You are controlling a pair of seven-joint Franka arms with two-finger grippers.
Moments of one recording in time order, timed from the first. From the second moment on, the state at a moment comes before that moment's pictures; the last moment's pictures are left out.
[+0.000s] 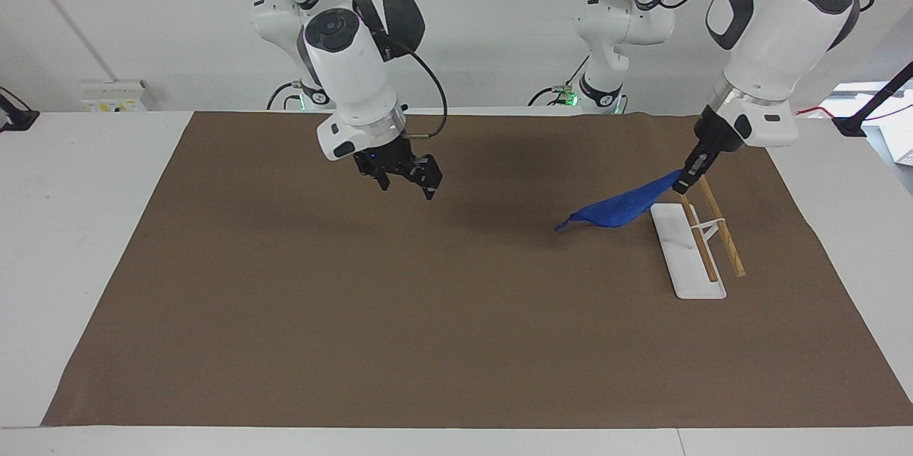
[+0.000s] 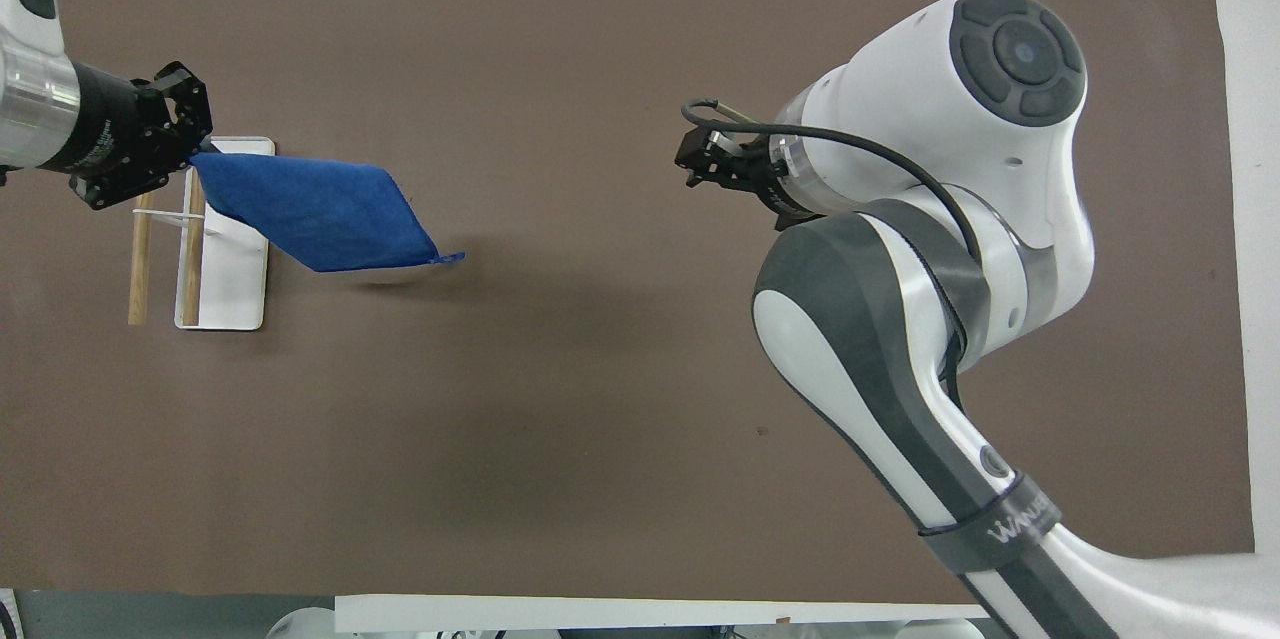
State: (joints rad) left arm -0.17 0.00 0.04 -1.75 -0.06 1.85 -0.87; right arm 0.11 0.13 0.26 -1.71 0.03 1.89 0.61
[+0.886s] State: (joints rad) left arm 0.23 -0.07 0.04 -2.02 -0.06 2.20 -0.52; right arm -0.20 0.01 0.20 -1.39 -0.10 1.28 -0.05
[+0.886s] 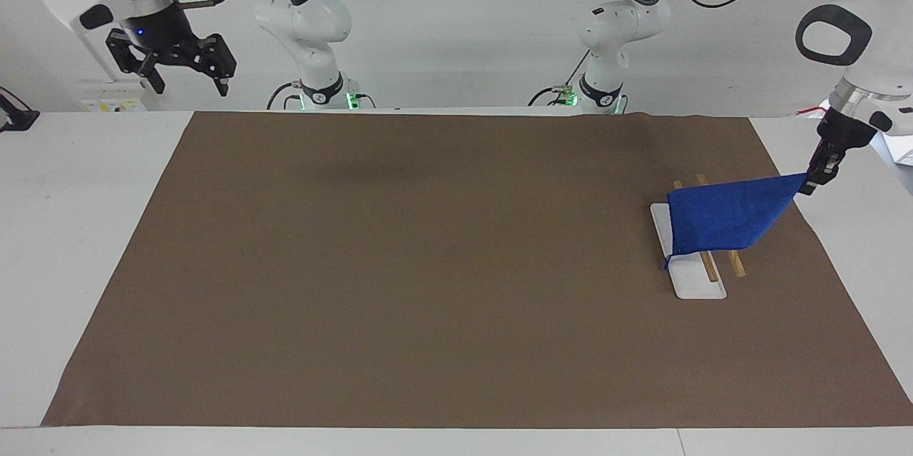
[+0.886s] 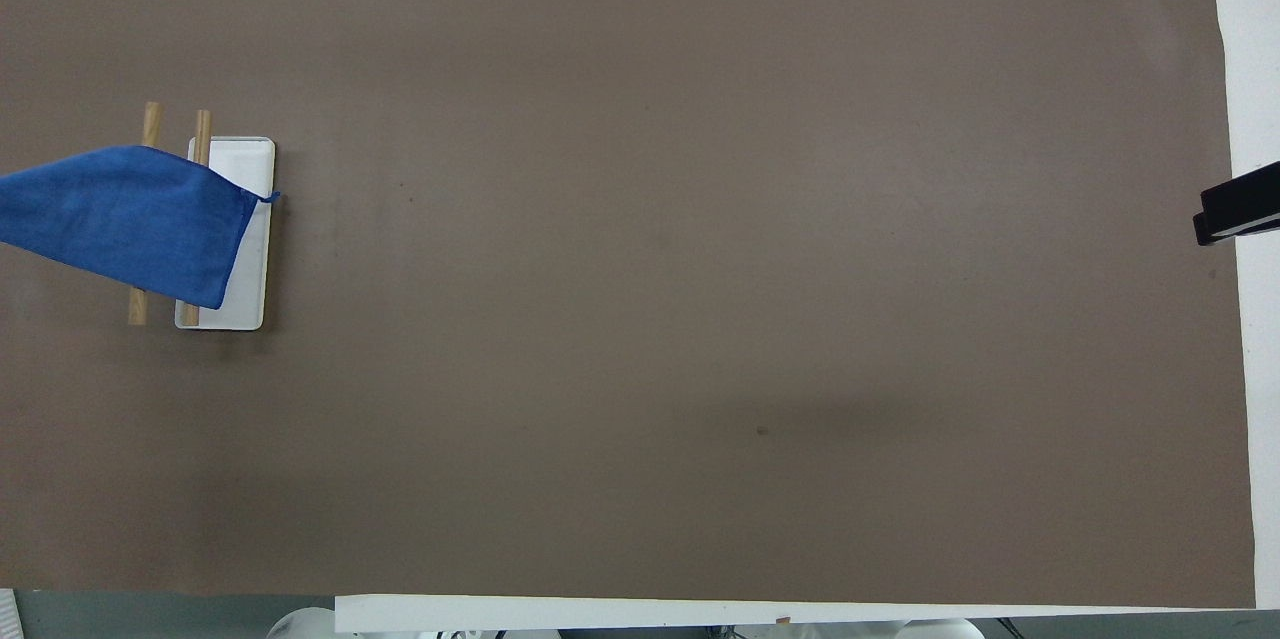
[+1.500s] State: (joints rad) left arm 0.20 -0.02 0.03 -2.02 -0.06 2.27 -0.54; right arm -0.04 -0.04 -0.02 -1.52 -0.06 1.36 -0.08
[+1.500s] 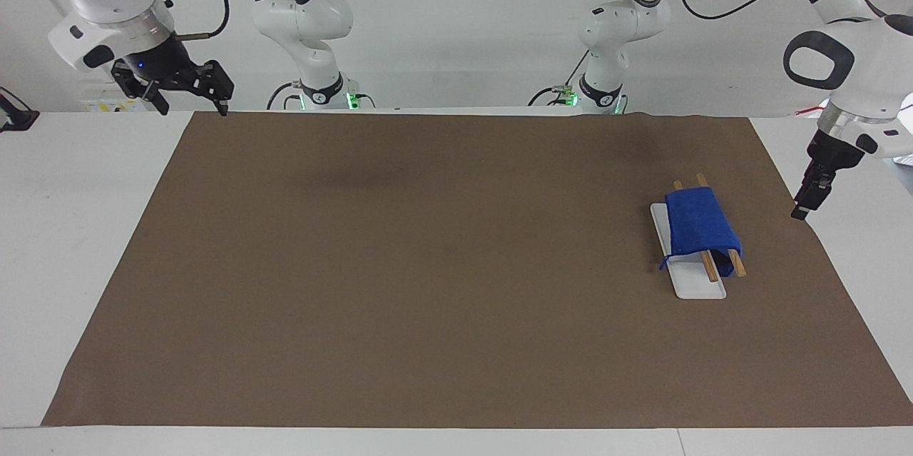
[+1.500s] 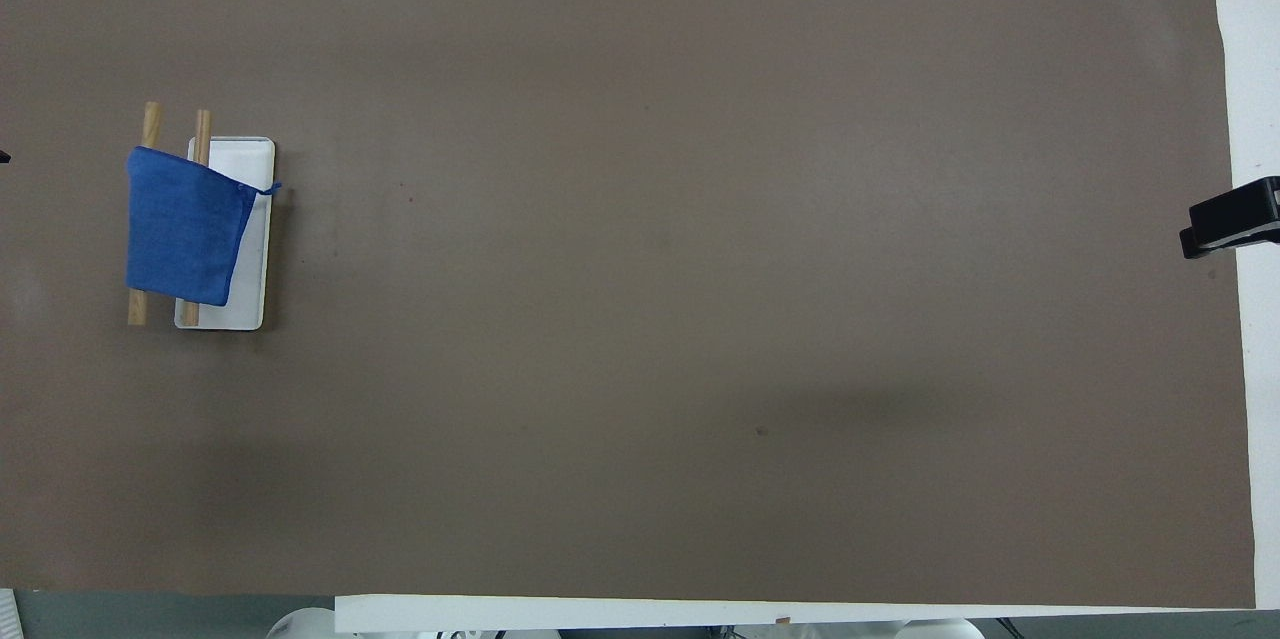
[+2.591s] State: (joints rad) left arm -0.09 0.05 0.01 -1.48 -0.01 1.44 -0.06; right arm -0.05 -0.05 -0.03 -1.55 -0.06 1.36 -0.08
